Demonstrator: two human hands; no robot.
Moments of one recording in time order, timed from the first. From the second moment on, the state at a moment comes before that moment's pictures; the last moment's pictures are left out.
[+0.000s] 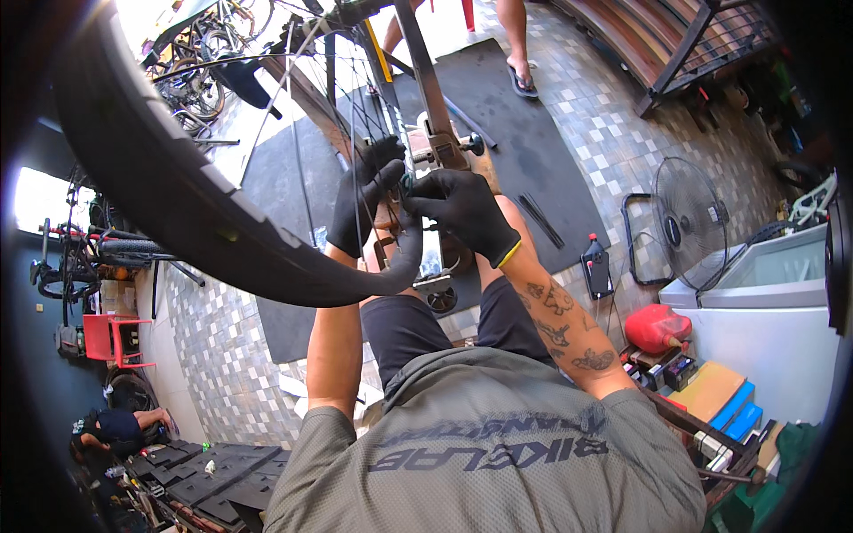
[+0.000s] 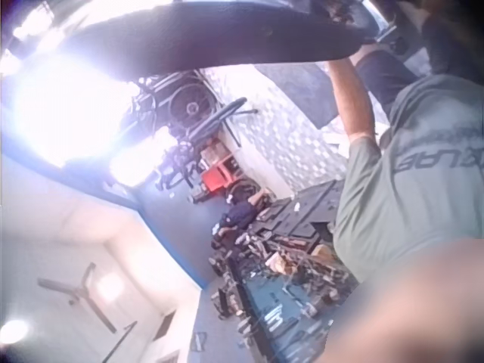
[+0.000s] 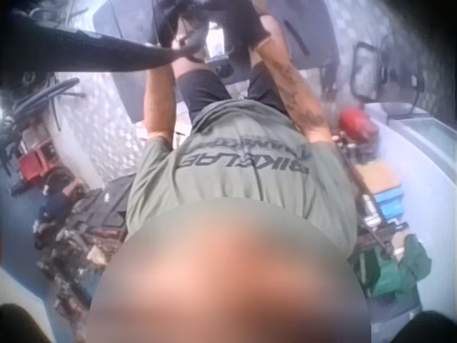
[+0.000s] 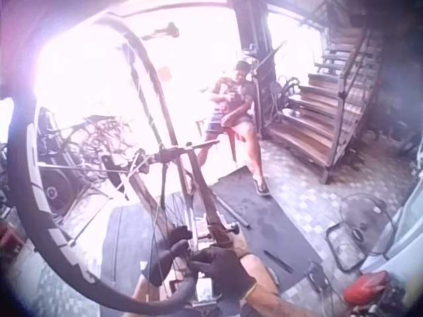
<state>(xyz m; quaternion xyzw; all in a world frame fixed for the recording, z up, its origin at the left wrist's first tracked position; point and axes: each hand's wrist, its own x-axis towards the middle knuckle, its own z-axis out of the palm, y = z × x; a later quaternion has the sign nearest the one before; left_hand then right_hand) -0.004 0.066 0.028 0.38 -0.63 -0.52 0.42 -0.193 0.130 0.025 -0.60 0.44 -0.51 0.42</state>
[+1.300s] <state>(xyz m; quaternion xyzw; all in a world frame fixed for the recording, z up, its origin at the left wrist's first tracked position) 0.004 0.049 0.024 0.38 -0.68 -0.52 0.36 -0.197 0.071 -0.017 -0.40 0.33 -0.62 0.58</state>
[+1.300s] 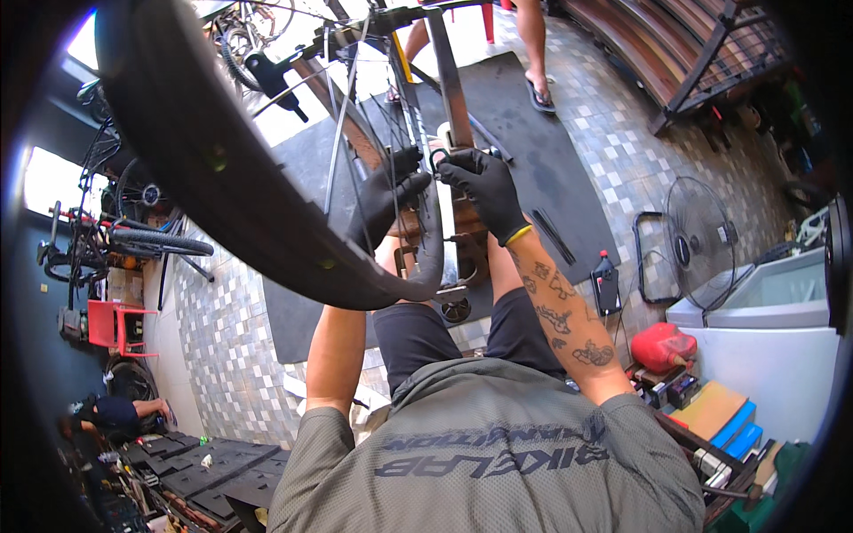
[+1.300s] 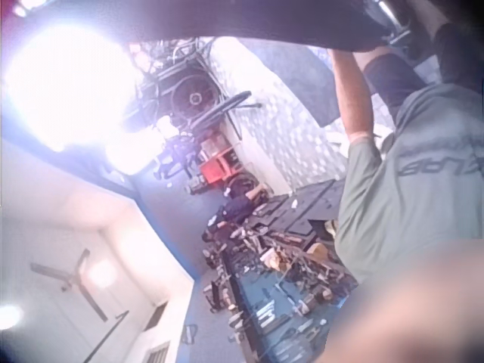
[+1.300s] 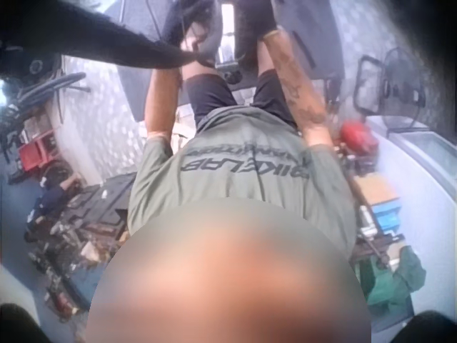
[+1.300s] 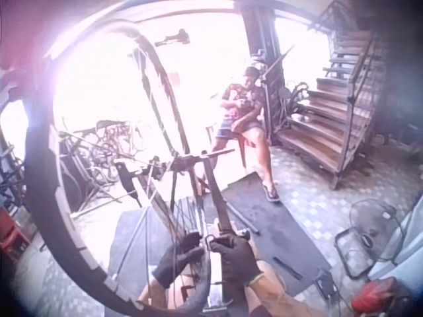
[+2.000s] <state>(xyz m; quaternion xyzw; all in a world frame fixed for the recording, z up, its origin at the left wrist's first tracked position) 0.012 0.094 0.047 0.36 -0.63 -0.52 0.45 -0.190 0.088 -0.019 -0.53 0.49 -0.52 0.46</state>
